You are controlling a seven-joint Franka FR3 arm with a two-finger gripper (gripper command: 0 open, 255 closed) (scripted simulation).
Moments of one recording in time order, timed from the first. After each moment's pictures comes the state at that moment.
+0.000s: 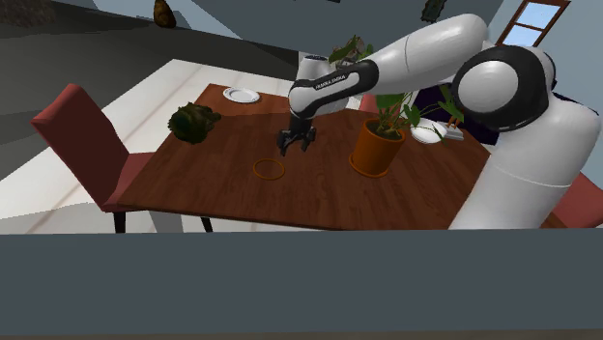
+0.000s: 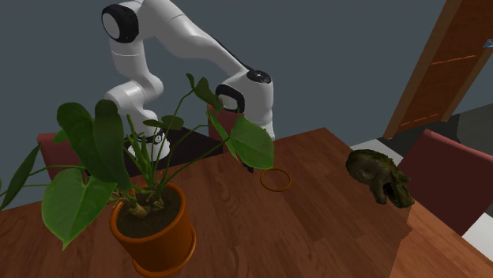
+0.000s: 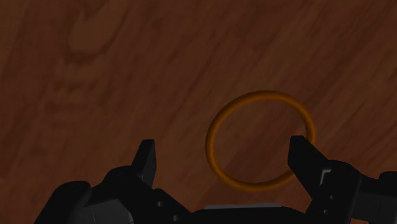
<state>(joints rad) 0.00 0.22 0.04 -2.04 0.02 2.27 0.08</state>
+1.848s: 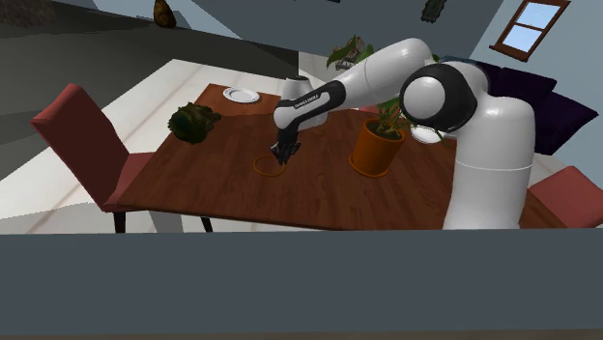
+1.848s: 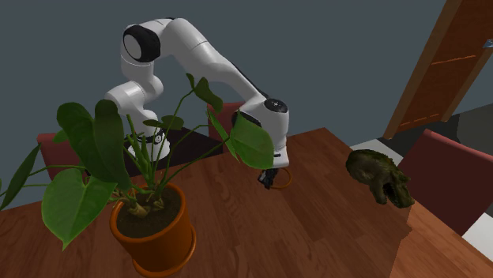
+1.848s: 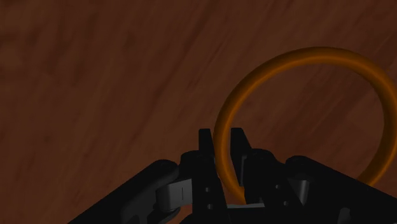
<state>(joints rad) 0.01 0.48 0.03 -1.86 -0.02 2.34 0.12</state>
